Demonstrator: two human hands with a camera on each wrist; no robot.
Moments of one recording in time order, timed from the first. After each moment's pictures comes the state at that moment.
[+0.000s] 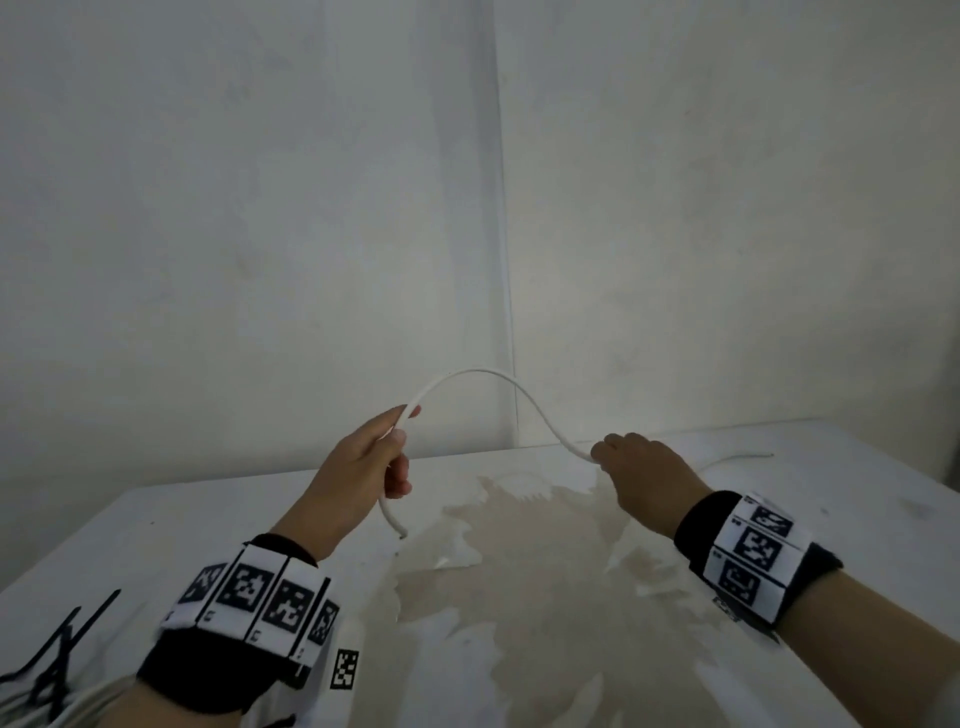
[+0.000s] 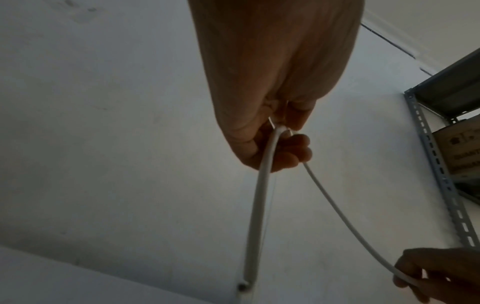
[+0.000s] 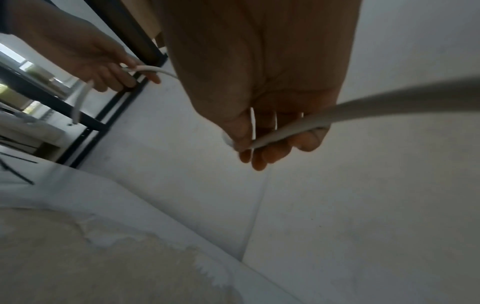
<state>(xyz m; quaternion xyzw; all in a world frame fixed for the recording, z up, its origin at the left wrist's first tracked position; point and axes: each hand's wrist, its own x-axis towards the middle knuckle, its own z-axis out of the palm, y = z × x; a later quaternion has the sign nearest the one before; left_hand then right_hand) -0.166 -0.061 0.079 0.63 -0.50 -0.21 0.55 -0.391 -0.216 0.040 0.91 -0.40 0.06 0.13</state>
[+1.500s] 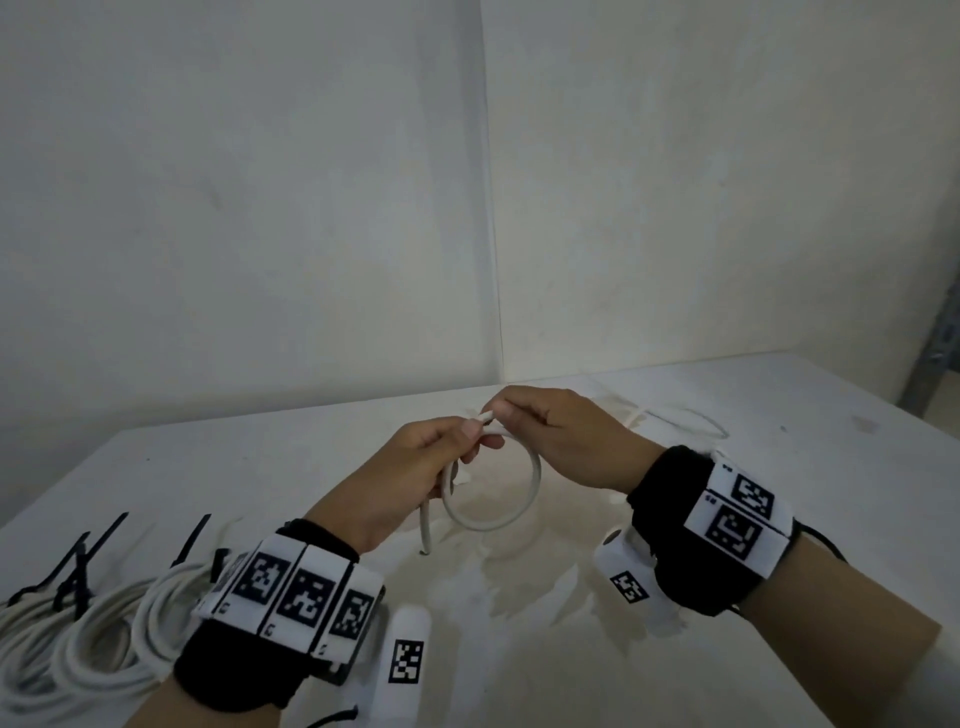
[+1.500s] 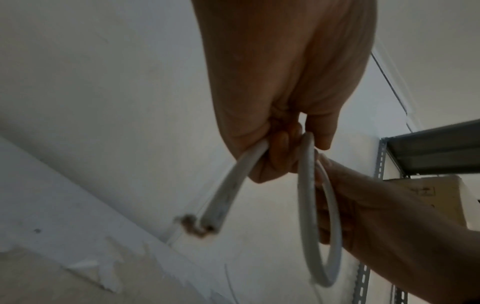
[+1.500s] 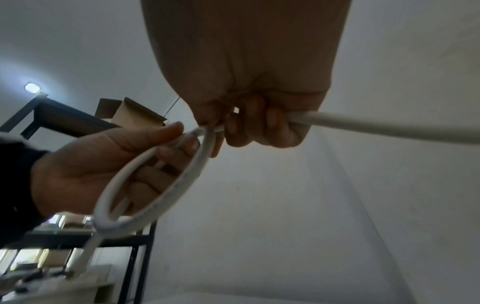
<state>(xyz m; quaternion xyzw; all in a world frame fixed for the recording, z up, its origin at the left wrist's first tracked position) -0.235 -0.021 0.062 0.61 -0.53 -0.36 0.47 -0.374 -0.124 0.055 0.90 -0.21 0.26 -0.29</state>
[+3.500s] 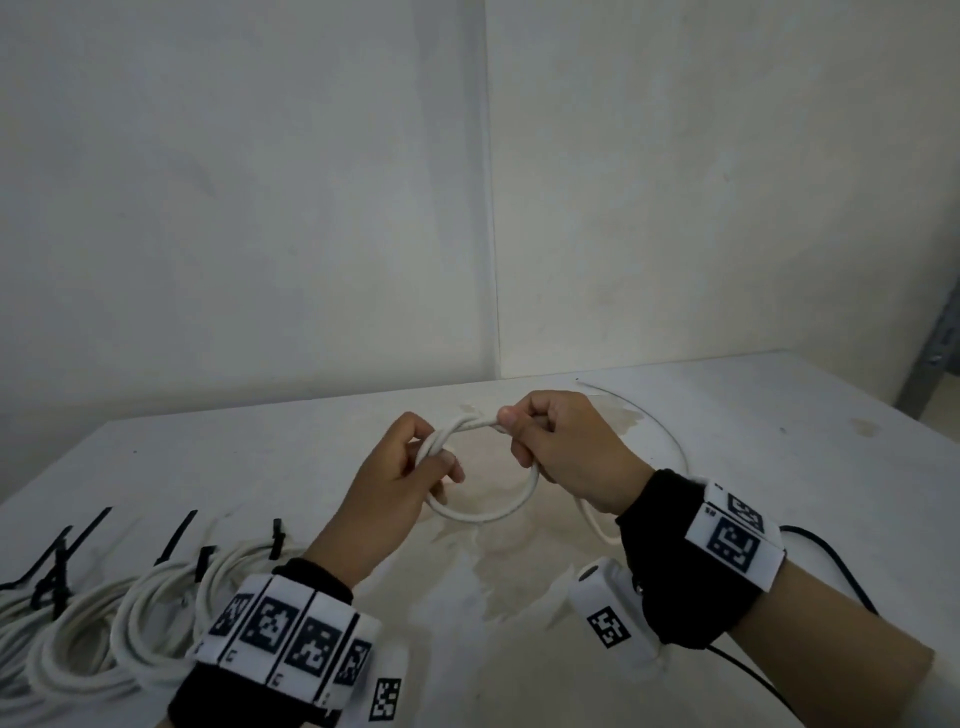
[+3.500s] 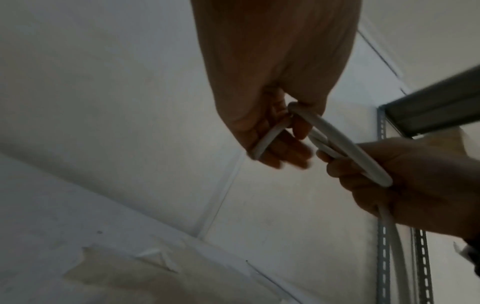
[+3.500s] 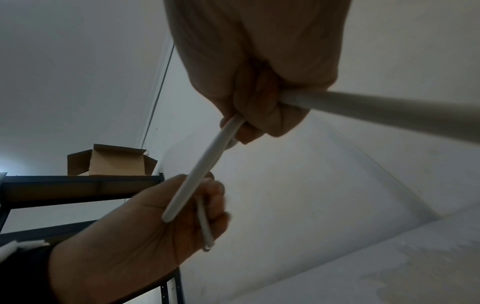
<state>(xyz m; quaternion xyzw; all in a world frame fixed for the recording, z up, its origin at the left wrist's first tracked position) -0.223 -0.026 0.026 0.63 -0.51 -0.24 0.53 -0.368 -0.117 0.045 0.76 -0.29 0.35 -0.47</state>
